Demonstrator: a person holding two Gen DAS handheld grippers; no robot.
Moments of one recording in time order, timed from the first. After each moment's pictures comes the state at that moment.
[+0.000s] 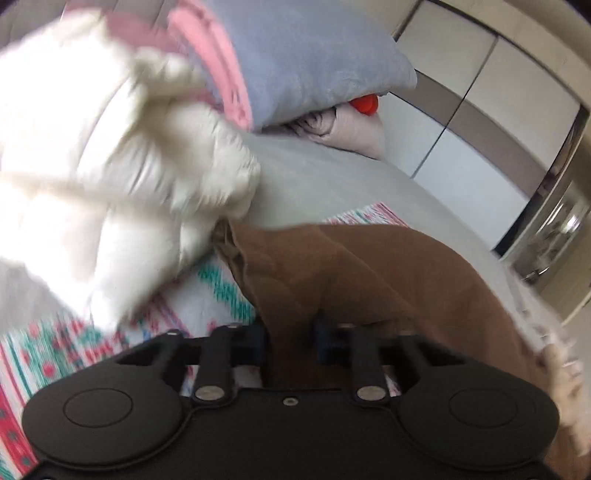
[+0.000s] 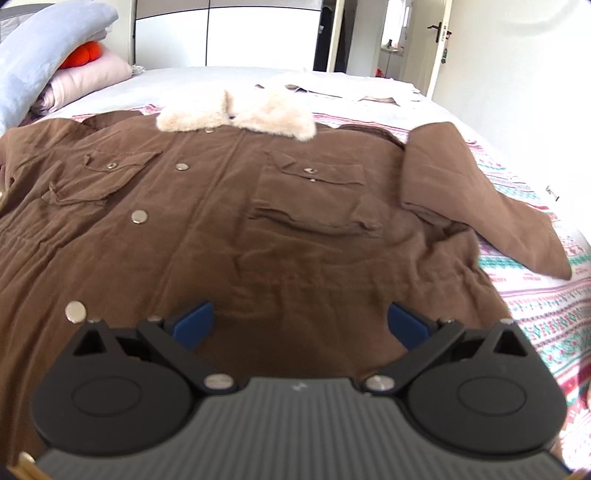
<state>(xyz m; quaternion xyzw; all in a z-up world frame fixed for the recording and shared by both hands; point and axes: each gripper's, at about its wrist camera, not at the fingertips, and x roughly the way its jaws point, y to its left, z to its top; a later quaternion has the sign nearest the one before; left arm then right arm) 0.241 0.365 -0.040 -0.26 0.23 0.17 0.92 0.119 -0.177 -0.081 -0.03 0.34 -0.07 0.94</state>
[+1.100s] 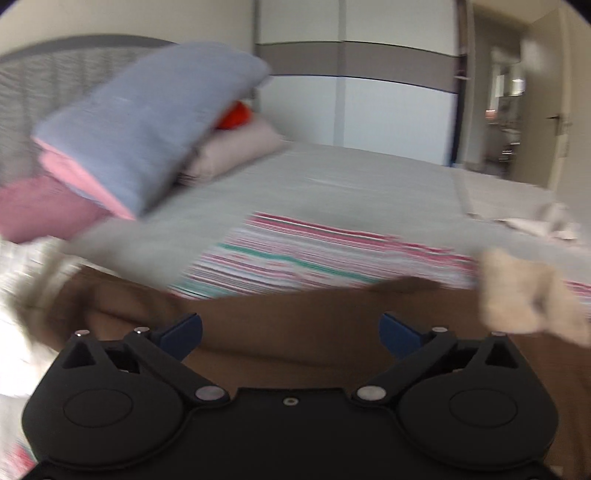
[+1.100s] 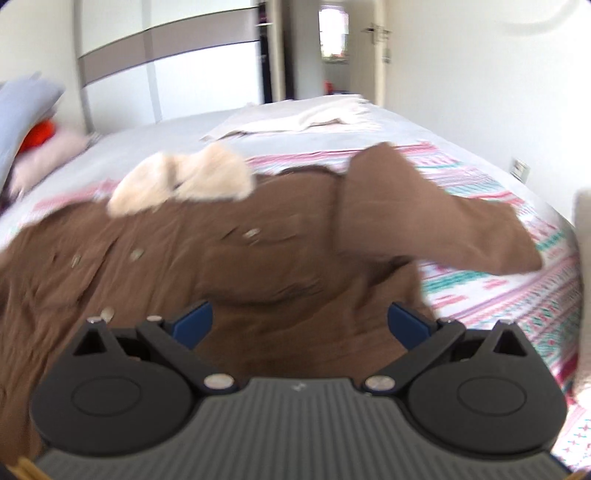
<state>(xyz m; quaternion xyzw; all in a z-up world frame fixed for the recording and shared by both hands) 0.284 0.160 0.053 -0.05 0.27 0.07 0.96 0.125 -0.243 -0.036 0.09 0.29 -0.13 0.94</state>
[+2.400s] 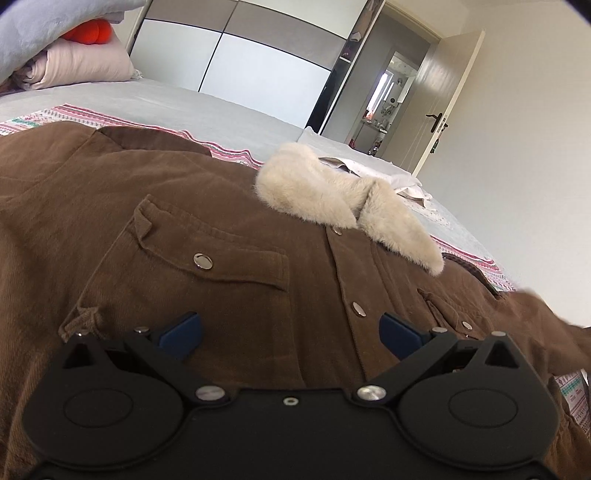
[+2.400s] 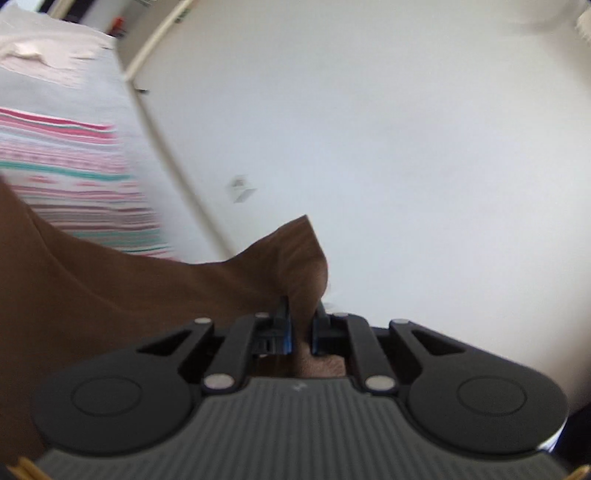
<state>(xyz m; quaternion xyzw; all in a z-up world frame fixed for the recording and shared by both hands) 0.298 0.010 -0.078 -0.17 0.28 -0.15 0.93 0.241 -0.484 -0.024 -0.20 0.33 -0.56 0.73</state>
